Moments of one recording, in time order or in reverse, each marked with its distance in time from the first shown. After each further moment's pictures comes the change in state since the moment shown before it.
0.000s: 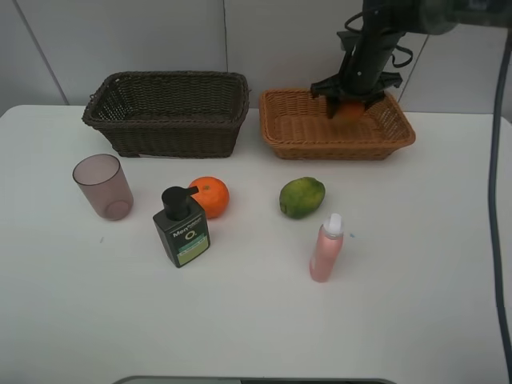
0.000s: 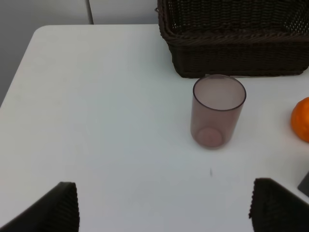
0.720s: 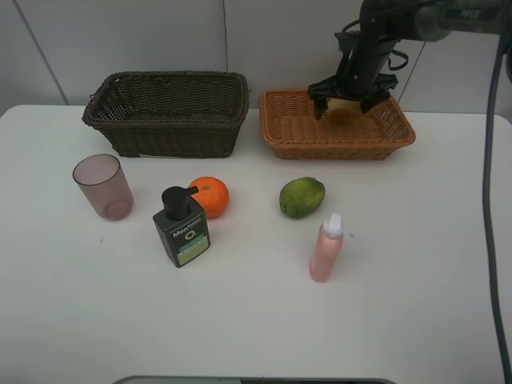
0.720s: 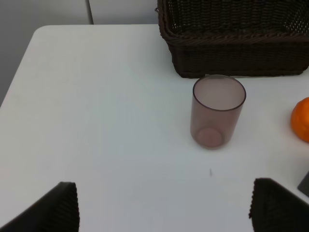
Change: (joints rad) left arm 0.000 0.000 0.000 0.000 0.000 0.000; right arm 0.000 0.013 0.000 -0.006 -0.052 0.002
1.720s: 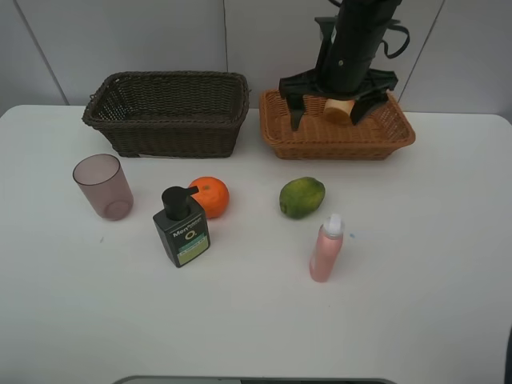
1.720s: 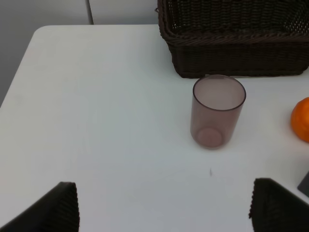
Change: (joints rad) left arm 0.000 0.000 0.000 0.000 0.000 0.000; right arm 0.223 -0.366 0.357 0.020 0.170 0.252
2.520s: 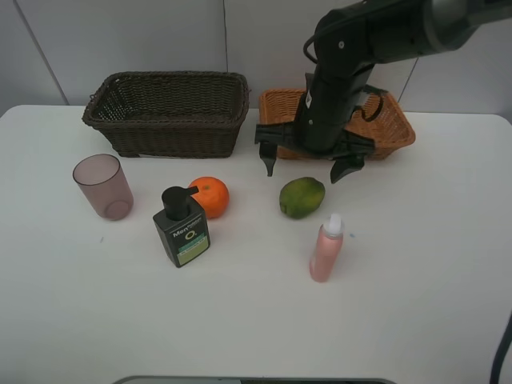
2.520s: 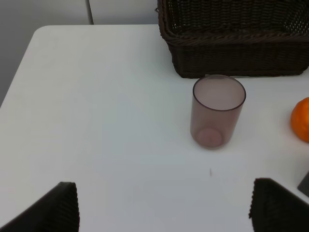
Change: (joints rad) left arm 0.000 0.000 0.000 0.000 0.000 0.000; right arm 0.114 -0.034 0.282 0.022 -0.211 0.358
